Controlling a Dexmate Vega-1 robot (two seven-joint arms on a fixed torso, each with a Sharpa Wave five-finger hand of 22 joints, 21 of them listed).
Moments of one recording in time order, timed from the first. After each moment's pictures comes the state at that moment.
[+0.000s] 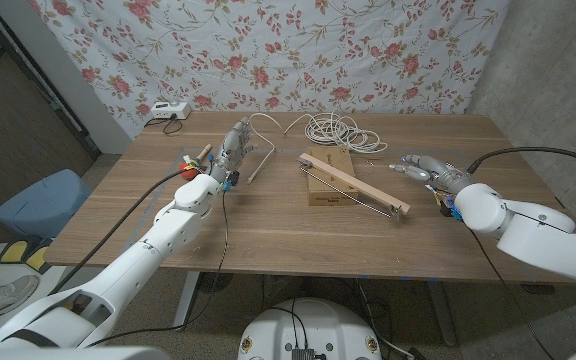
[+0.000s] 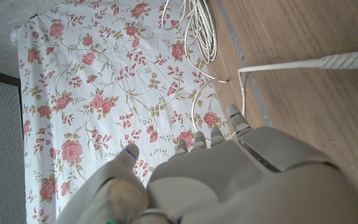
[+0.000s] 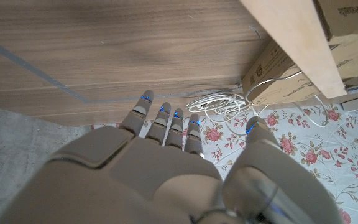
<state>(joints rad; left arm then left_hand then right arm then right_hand) 0.80 0.52 0.43 -1.37 -0.59 -0.21 -0.01 0.05 0.09 0.36 0.15 0.35 -0.17 -0.04 0.19 0.17 -0.17 0.08 0.23 0.18 -0.17 0.12 0.21 0.18 -0.18 0.19 0.63 0.18 -1.18 -1.18 -0.33 -2.28 0.10 -0.72 -0.24 0.23 0.02 0.28 -0.09 0.23 0.17 -0.04 0.20 0.18 0.17 0.04 0.23 0.20 0.15 0.00 0.25 0.19 0.21 0.14 0.24 0.18</state>
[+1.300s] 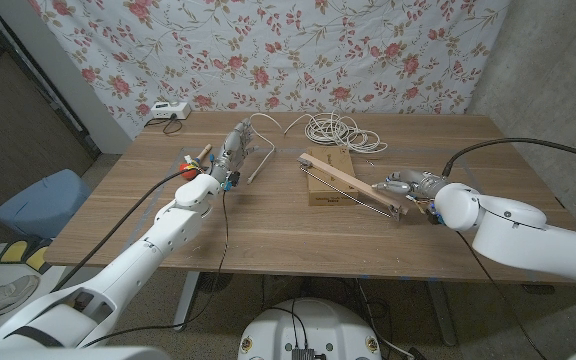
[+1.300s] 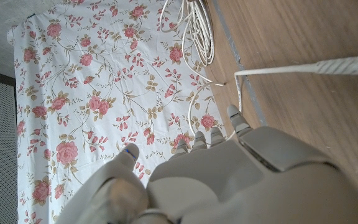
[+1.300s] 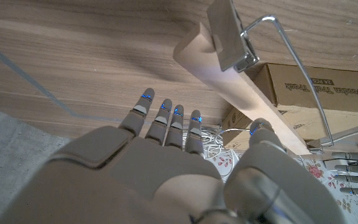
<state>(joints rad) 0.79 0.51 0.43 -1.35 -0.60 -0.20 -0.03 0.05 0.09 0.36 0.15 0.35 -0.17 -0.04 0.18 0.17 -0.17 0.08 0.22 0.19 -0.17 0.12 0.20 0.18 -0.18 0.19 0.61 0.18 -0.90 -1.19 -0.66 -2.41 -0.05 -1.00 -0.01 0.21 -0.01 0.26 -0.09 0.23 0.22 -0.03 0.21 0.18 0.22 0.05 0.23 0.20 0.21 -0.01 0.26 0.20 0.24 0.15 0.24 0.18</state>
